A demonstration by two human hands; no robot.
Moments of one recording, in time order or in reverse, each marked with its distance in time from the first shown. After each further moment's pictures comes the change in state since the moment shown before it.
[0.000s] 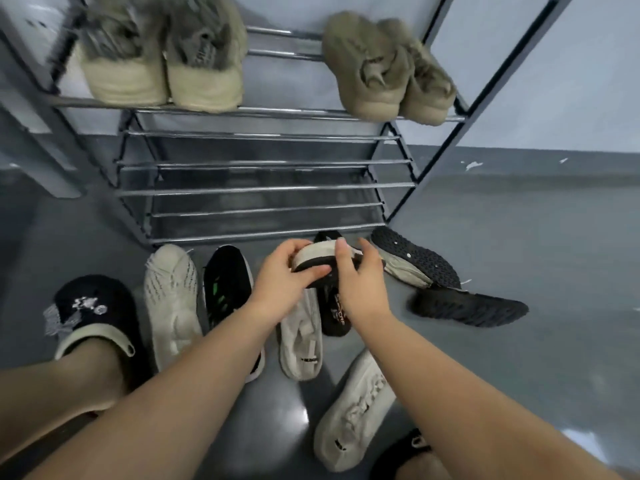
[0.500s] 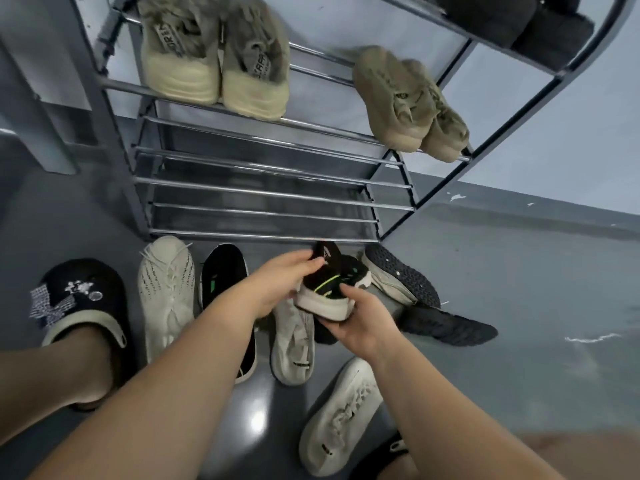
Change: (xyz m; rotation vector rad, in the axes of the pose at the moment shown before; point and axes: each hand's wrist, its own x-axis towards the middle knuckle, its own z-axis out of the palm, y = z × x) left_hand 0.015 0.003 -0.037 -0.263 -0.299 -0.368; right_hand -0.020 -0.007 0.003 0.867 -0.305 0.681
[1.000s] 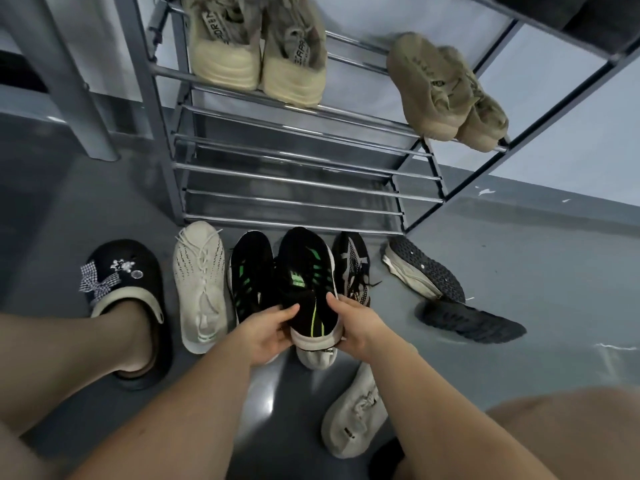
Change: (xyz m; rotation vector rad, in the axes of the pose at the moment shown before) left_hand -0.023 -0.104 -0.038 -0.544 0.093 -0.268; right_hand 0.040 0.051 -0.006 -0.470 0.042 0.036
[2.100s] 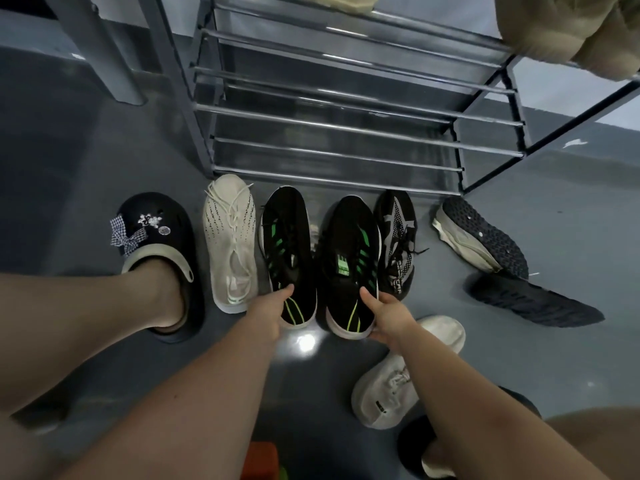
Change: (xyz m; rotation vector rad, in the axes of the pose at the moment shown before) left_hand 0.042 -0.025 -0.059 0.074 0.618 -0.128; right_hand 0.064 0.055 -0.031 -0.126 0.131 0.094
